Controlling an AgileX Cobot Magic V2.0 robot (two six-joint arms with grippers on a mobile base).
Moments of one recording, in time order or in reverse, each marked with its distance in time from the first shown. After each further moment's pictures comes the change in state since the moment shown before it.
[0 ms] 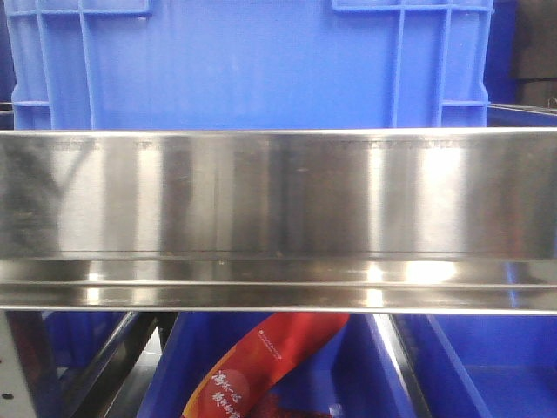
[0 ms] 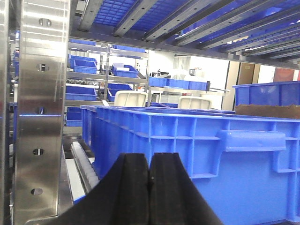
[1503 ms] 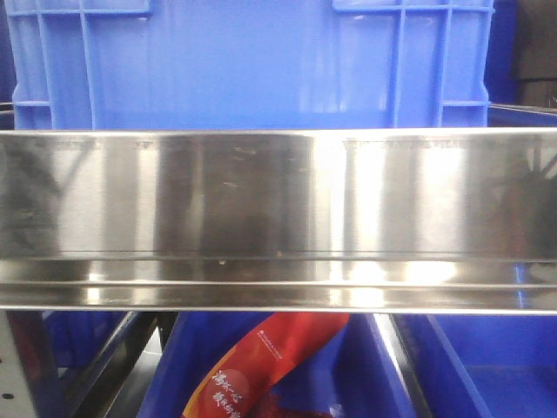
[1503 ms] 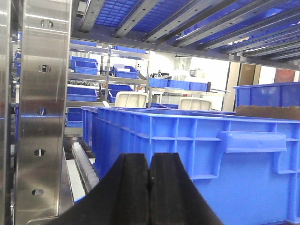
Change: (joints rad) left arm 0.000 0.000 0.000 0.000 -0.005 0.000; right arm -0.004 -0.027 0.063 -0.006 -0.015 0.019
